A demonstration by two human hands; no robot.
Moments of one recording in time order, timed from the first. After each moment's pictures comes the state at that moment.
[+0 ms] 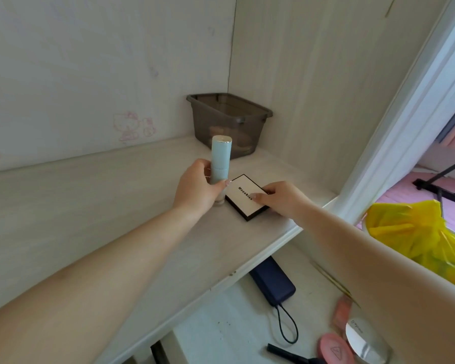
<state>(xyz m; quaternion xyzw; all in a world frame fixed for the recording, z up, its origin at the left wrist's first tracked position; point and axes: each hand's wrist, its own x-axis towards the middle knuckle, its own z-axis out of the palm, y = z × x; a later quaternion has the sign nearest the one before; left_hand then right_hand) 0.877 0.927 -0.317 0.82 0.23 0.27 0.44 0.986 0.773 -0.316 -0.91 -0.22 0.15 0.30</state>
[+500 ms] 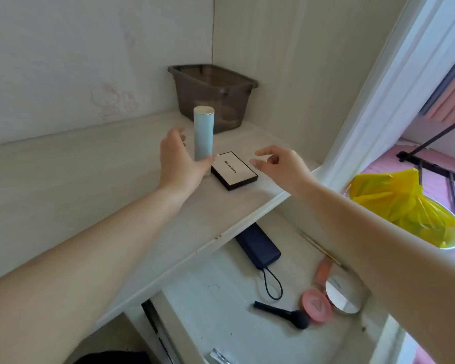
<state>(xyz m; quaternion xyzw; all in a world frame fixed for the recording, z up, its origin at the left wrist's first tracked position) 0.862 0.911 -0.319 0.79 0.24 0.33 0.46 0.971 0.741 -0.309 -0.88 -0.26 0.02 0.39</state>
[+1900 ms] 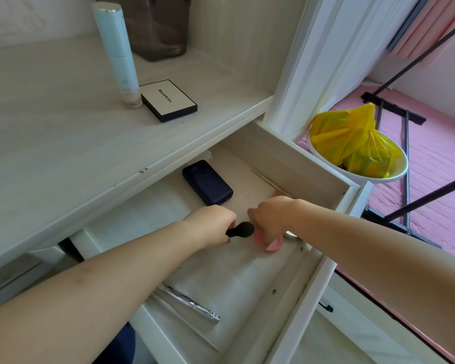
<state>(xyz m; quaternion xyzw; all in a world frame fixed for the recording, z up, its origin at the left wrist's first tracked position) 0.836 0.747 -0.453 0.97 -0.08 -0.18 0.12 0.919 0.609 -0.435 -0.82 -0.41 0.29 -0.29</state>
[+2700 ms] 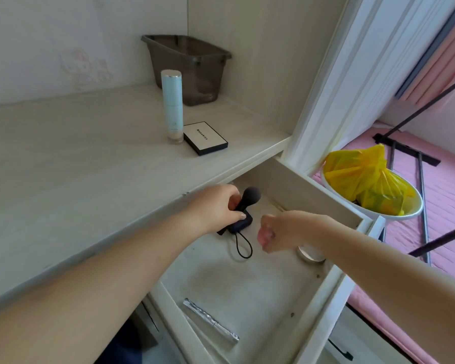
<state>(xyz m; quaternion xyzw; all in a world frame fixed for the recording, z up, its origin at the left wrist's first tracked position) 0.810 0.789 -0.363 0.94 0.06 0.00 0.33 0.901 0.621 -0.381 -0.89 -0.31 0.30 -0.13</state>
